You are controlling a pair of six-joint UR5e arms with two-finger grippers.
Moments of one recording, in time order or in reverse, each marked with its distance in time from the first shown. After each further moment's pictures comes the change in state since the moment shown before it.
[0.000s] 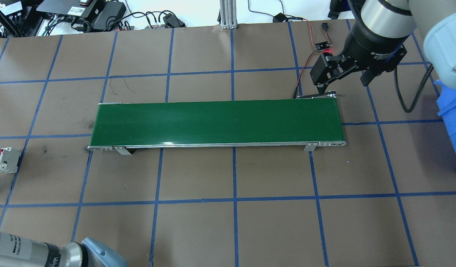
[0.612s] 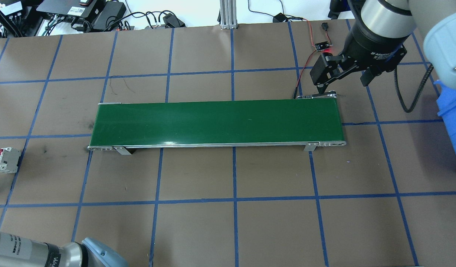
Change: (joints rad) left arm 0.000 0.000 0.004 -0.002 0.009 0.000; right arm 0.000 0.000 0.000 0.000 -0.001 0.000
